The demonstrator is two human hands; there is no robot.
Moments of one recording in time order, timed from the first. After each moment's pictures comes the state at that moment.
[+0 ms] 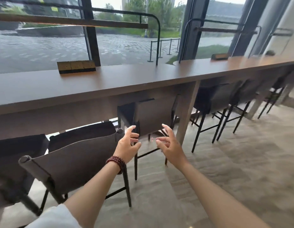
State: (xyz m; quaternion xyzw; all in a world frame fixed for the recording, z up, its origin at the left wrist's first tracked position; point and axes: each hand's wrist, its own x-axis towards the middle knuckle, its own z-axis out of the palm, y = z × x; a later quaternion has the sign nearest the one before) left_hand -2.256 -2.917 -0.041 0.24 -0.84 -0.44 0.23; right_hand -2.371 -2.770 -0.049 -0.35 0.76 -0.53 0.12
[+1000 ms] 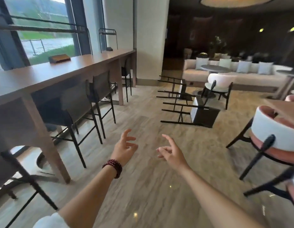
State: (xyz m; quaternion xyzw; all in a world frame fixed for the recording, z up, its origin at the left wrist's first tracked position) left_hand -2.581 -2.474 -0.042 -0.13 -0.81 -0.58 -0.02; right_hand -2.519 -2.280 -0.052 0.06 0.79 -0.60 -0.09
